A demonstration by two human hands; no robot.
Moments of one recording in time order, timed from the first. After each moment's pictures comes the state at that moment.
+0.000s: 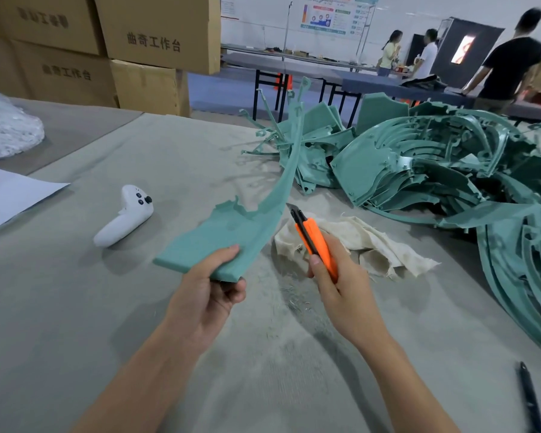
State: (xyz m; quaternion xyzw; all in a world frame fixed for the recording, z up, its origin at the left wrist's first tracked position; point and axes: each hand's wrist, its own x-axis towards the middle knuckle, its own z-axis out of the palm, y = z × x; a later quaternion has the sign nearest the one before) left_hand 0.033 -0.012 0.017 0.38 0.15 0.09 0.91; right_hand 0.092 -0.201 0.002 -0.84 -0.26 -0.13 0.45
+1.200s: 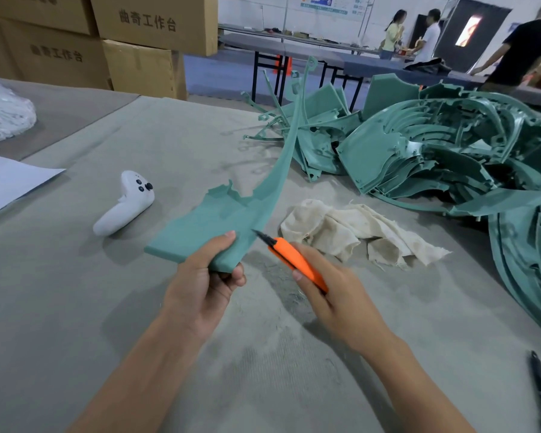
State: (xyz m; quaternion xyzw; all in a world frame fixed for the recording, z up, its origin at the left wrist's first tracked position) left_hand 0.032 -0.006 0.018 0.37 0.15 0.13 0.91; right_hand 0.082 -0.194 -0.009 -0.85 -0.37 -0.12 0.34
